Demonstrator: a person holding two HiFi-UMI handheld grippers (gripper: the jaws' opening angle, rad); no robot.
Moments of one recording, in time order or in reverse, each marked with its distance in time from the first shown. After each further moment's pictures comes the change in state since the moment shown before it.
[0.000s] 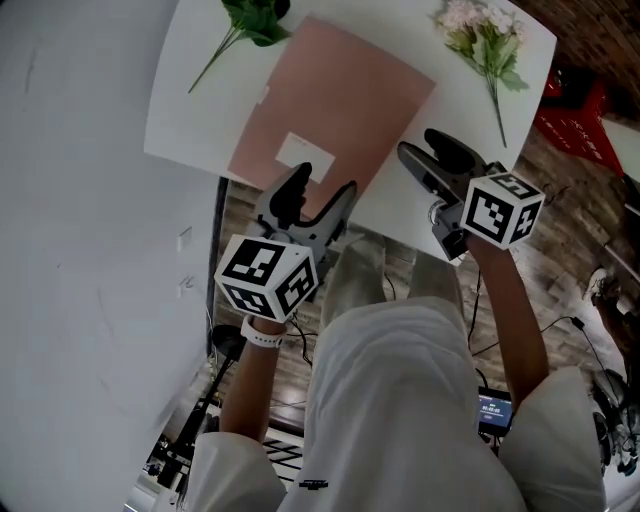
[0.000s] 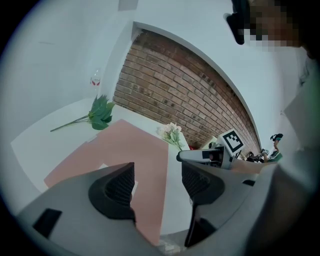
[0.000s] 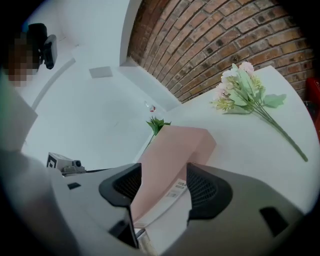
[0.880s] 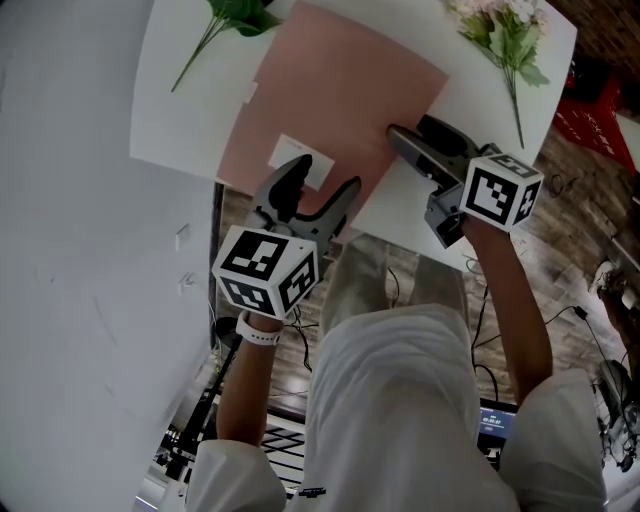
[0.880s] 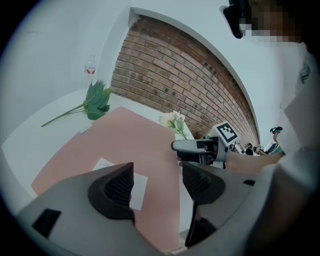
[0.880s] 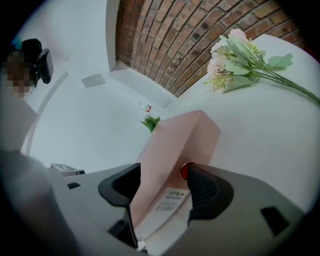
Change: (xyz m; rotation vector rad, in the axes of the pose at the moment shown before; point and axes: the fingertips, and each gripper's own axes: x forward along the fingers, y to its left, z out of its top) left arm 0.041 0.027 -0.022 0.033 0.116 -0.009; right arm 0.052 -0.028 -0.005 0.130 -0.001 0.083
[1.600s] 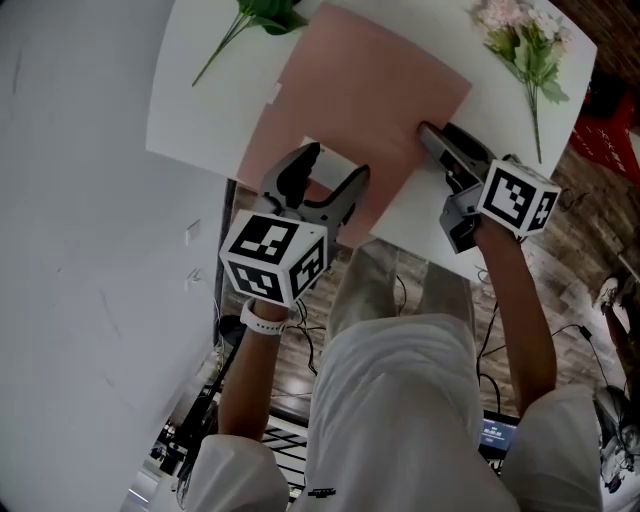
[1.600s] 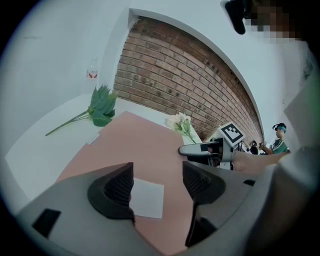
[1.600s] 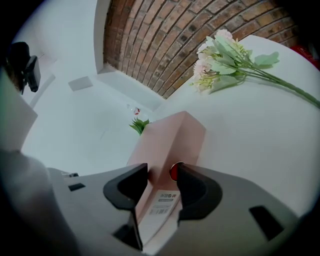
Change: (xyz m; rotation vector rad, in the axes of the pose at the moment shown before) left arm 0.000 0.027 0.014 0.031 -0.014 0.045; right arm 0.003 -0.018 0.007 0.076 -0.042 -0.112
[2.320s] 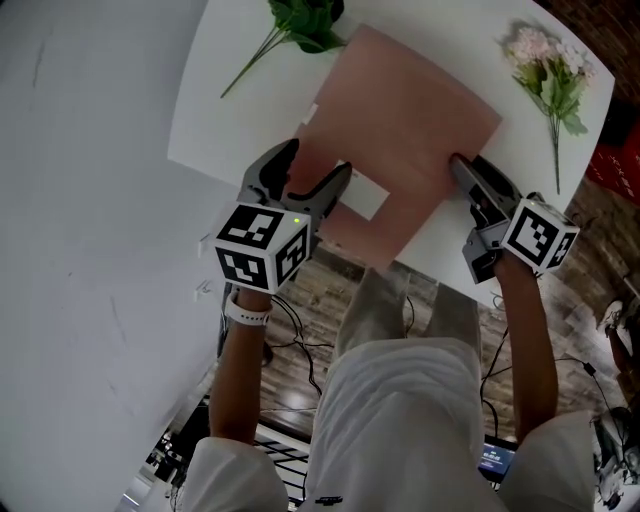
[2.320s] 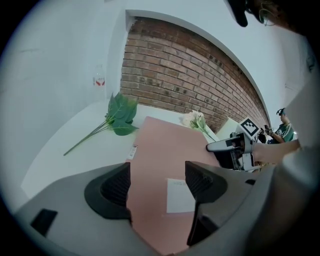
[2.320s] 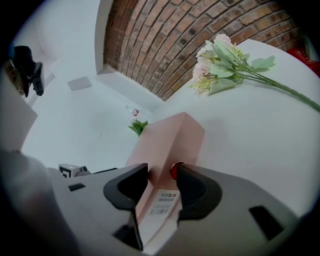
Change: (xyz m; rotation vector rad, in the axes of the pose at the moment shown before) left arm -0.012 0.079 0.016 0.101 0.029 0.085; right arm -0.004 -0.002 0.000 -0.001 -0.023 -0.029
